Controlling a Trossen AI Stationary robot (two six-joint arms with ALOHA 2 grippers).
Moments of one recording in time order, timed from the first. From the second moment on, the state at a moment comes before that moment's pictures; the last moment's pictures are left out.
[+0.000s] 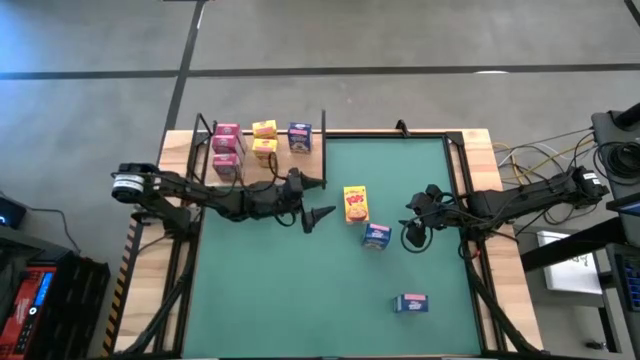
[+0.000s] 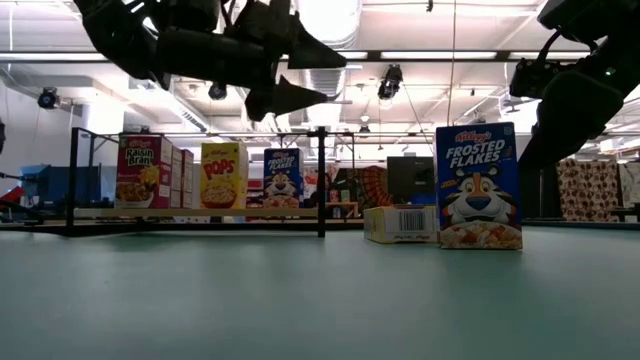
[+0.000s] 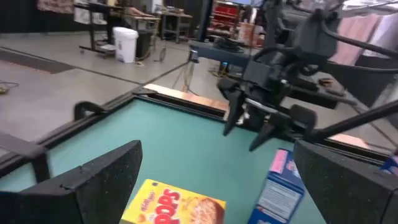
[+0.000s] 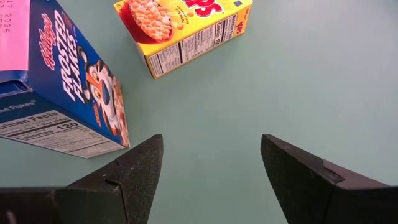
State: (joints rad) left arm 0.02 1.55 0.69 0.81 -0.23 -0.19; right arm 0.15 0.80 0.42 -0.53 0.36 0.52
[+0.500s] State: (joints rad) left arm 0.01 1.60 0.68 0.82 -0.25 -0.28; right arm 0.15 0.80 0.42 -0.53 0.36 0.52
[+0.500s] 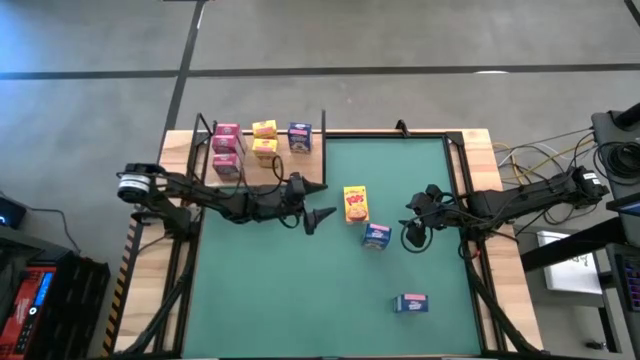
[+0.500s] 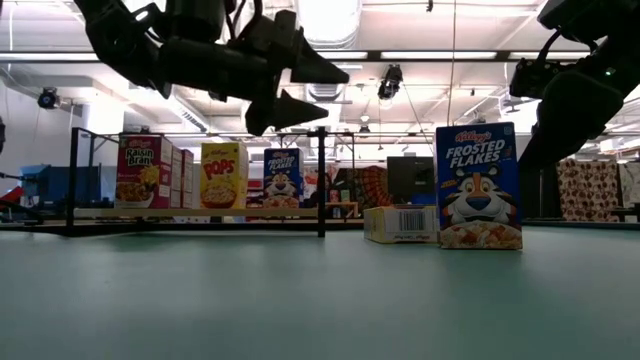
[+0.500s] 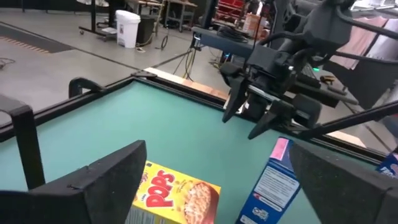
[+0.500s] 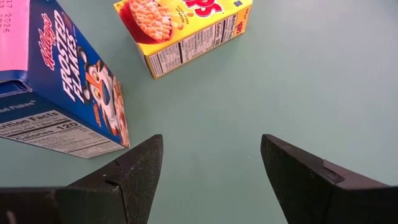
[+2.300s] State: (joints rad) left arm -0.07 1.60 0.69 0.81 -0.17 -0.27; right arm 0.15 0.80 0.42 -0.53 0.36 0.52
